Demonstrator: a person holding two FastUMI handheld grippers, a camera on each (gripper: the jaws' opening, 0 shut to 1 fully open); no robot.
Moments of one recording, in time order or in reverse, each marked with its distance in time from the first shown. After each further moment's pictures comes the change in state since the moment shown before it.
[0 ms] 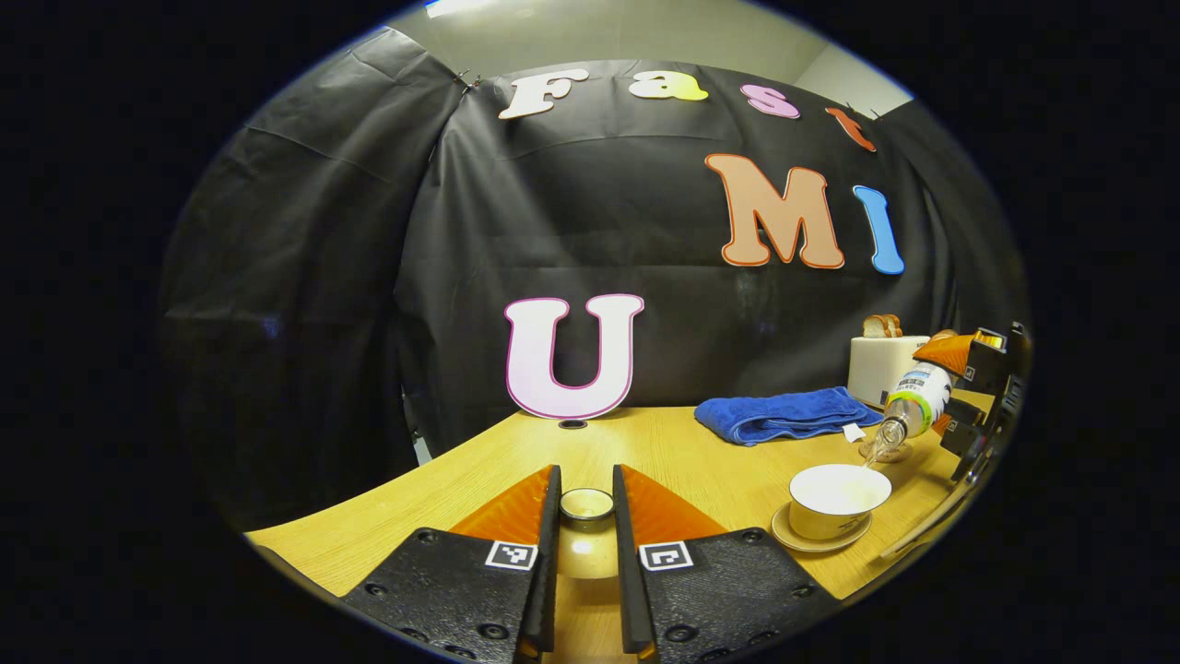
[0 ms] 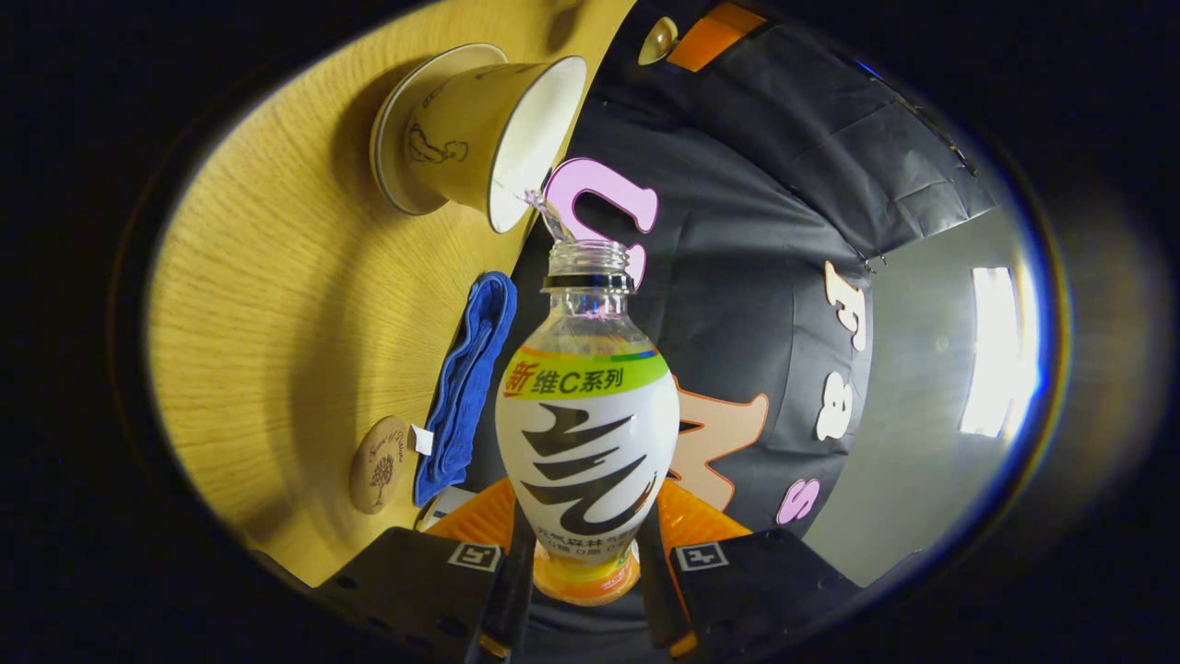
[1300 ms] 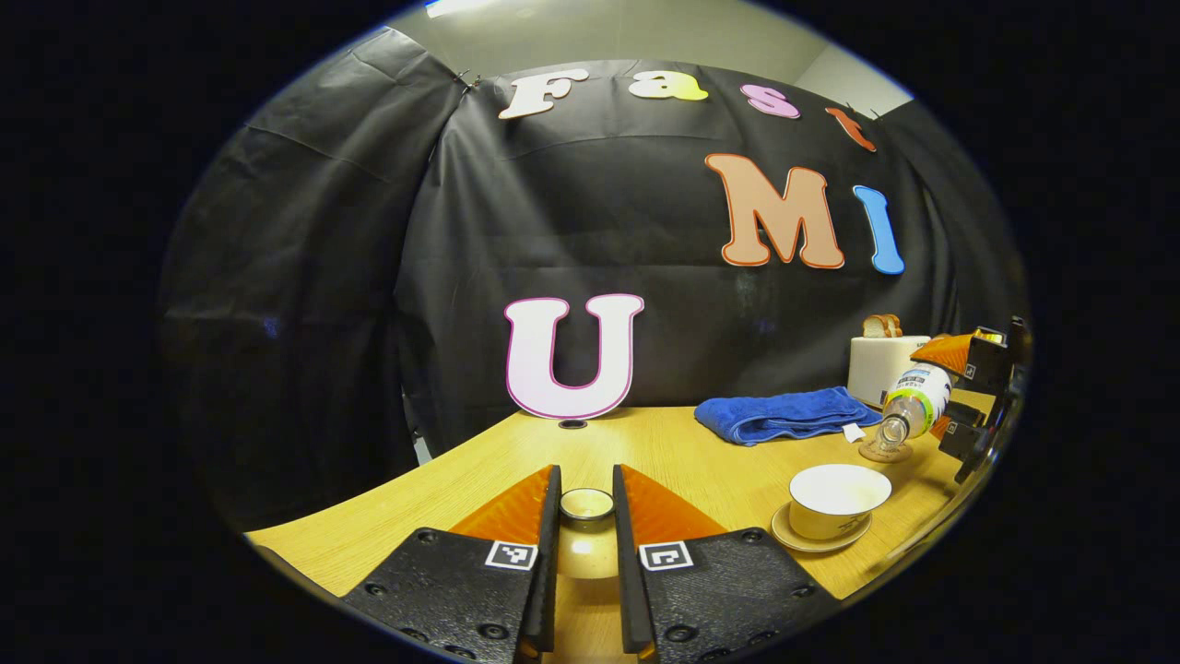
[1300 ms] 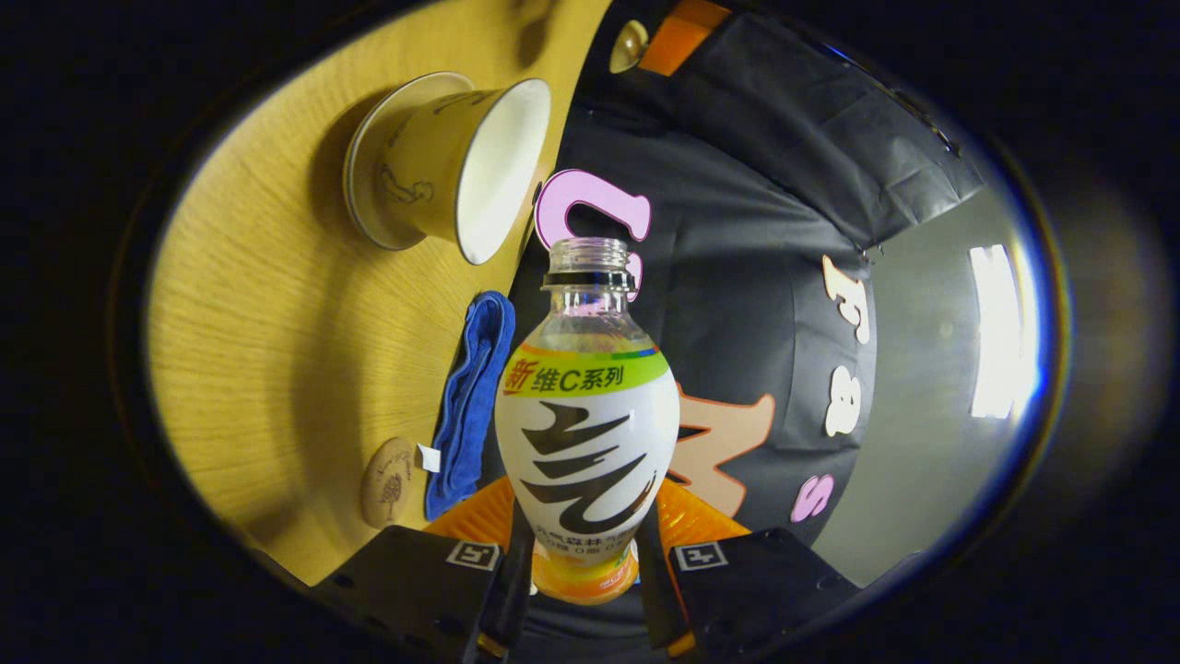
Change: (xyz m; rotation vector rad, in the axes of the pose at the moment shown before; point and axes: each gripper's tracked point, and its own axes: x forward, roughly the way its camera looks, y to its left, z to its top) left arm 0.000 0.001 0.001 0.001 0.001 -0.001; right arm -0.002 0.005 0.005 0.171 -0.005 0.067
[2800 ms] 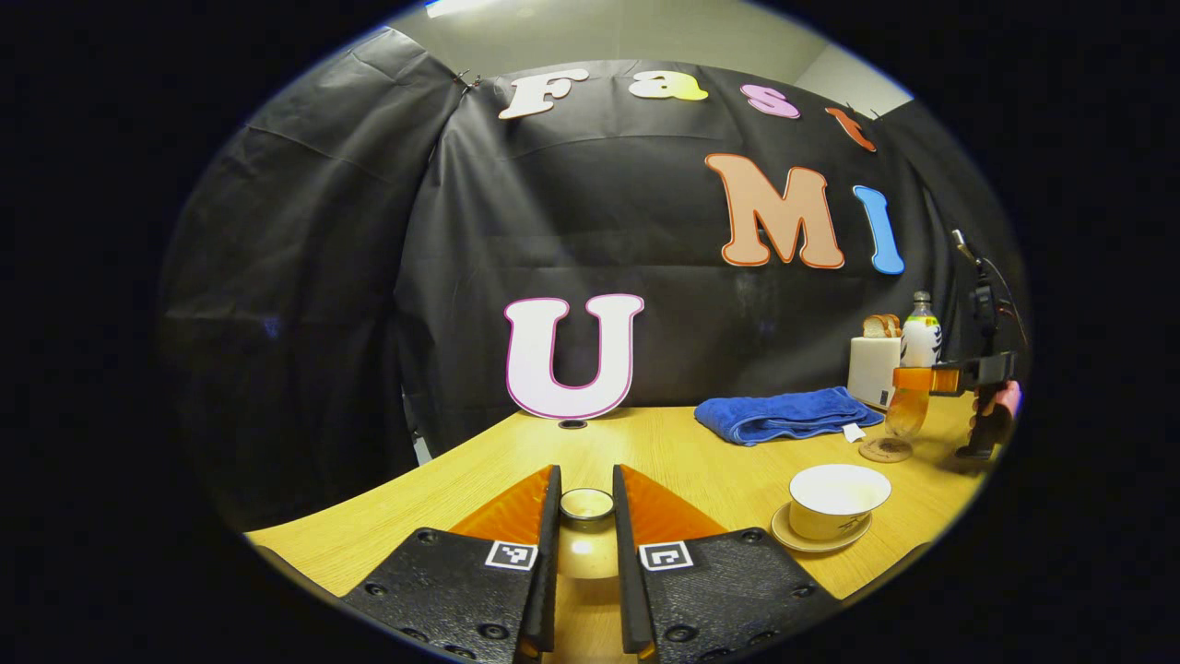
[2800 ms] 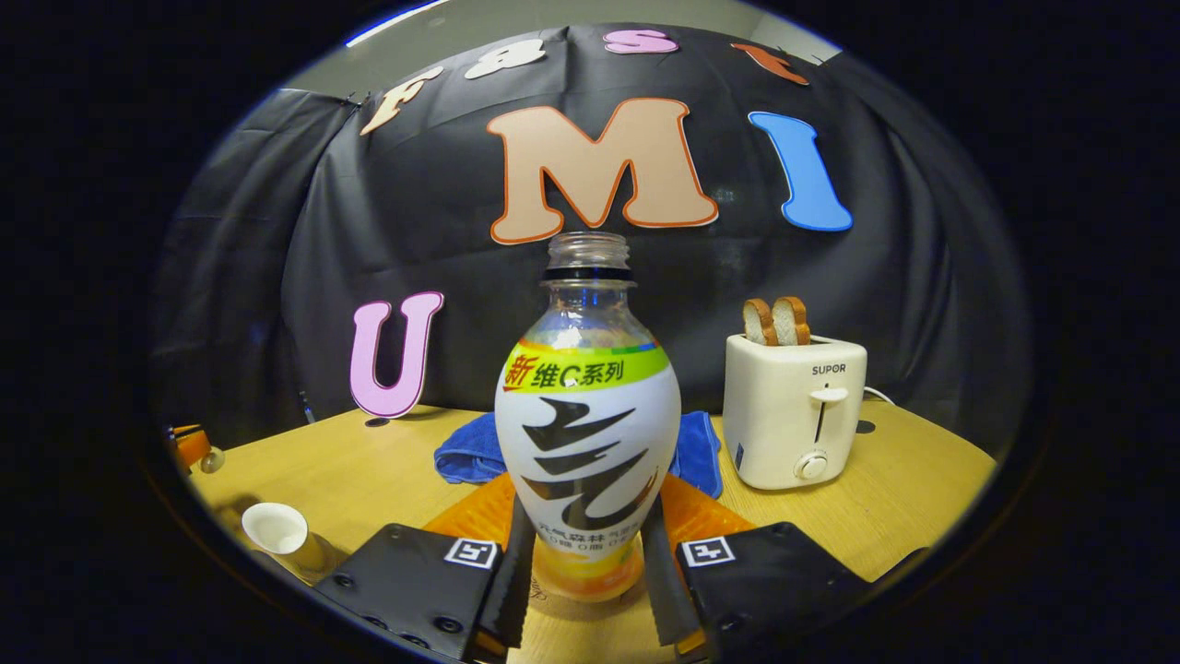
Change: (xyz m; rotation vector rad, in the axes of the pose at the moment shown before) left arm 0.001 0.000 0.000 0.000 0.000 0.000; right arm 0.041 0.046 -0.102 1.792 0.300 0.139
